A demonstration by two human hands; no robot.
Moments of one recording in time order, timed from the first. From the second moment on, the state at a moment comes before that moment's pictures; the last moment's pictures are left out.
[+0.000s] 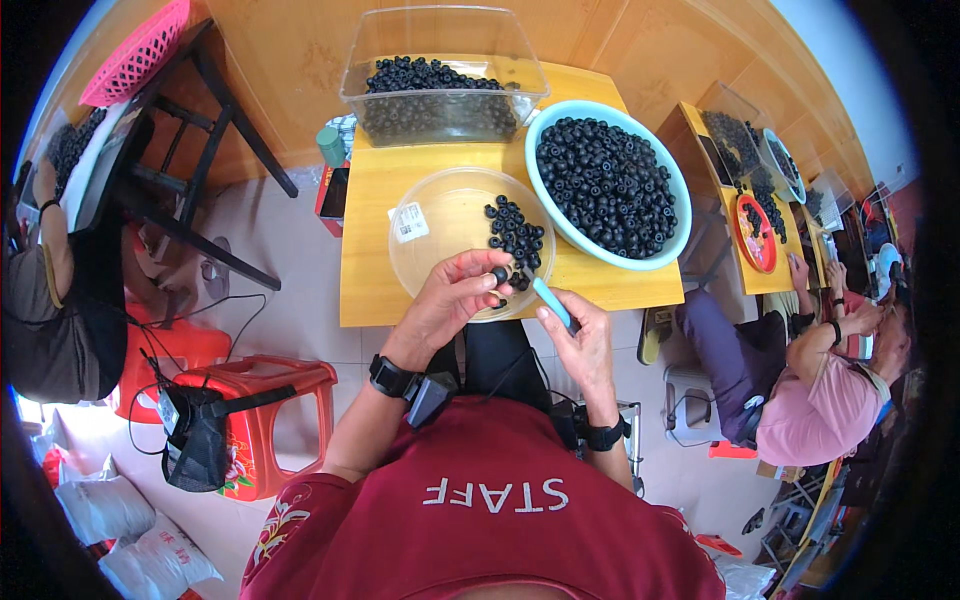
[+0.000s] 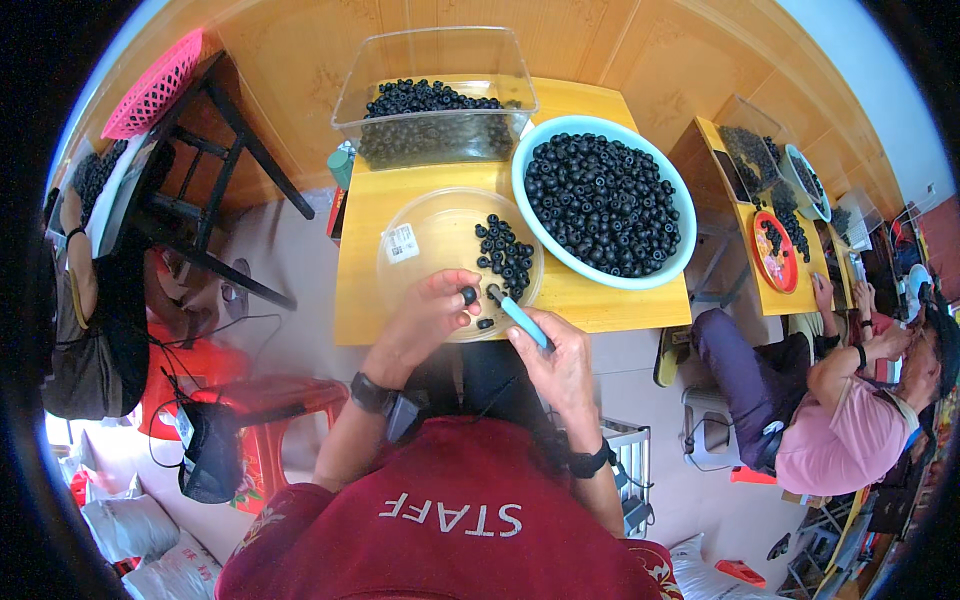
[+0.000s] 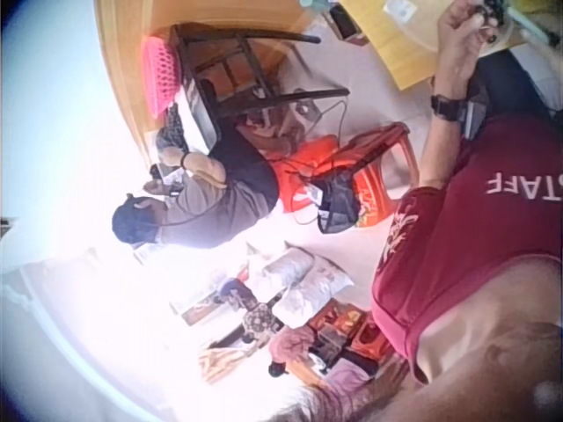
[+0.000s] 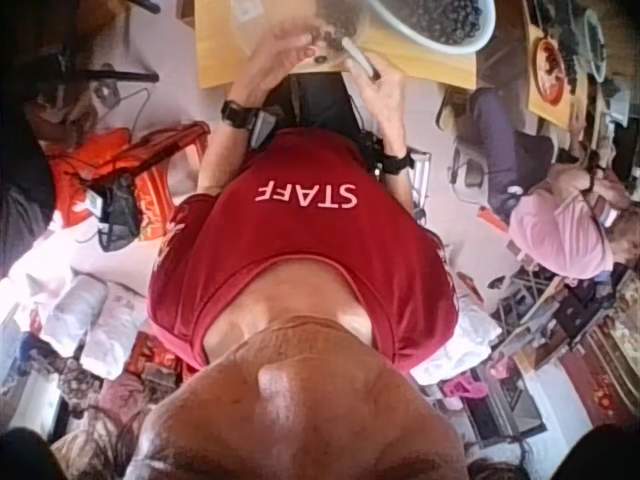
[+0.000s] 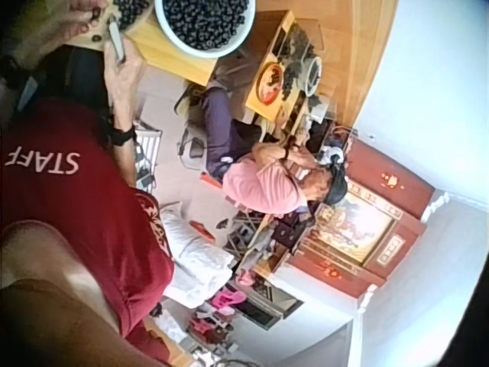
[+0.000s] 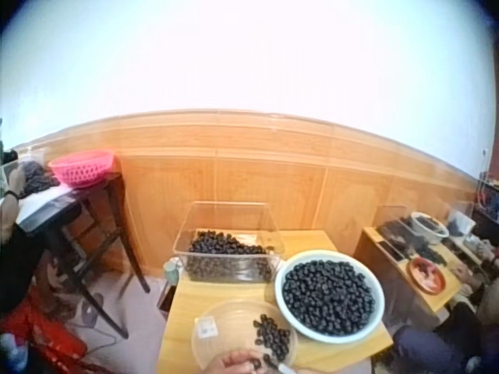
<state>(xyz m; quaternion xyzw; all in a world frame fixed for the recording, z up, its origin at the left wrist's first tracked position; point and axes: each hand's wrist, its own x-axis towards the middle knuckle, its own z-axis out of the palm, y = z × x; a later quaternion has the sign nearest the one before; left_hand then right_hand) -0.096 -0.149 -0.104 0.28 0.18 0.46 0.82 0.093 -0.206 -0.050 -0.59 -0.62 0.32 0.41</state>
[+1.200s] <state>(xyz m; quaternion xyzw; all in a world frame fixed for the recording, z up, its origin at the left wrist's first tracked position) -0.100 -0.158 -0.110 0.22 0.15 0.47 0.84 0.082 -0.201 -0.054 -0.53 -0.71 0.26 0.39</state>
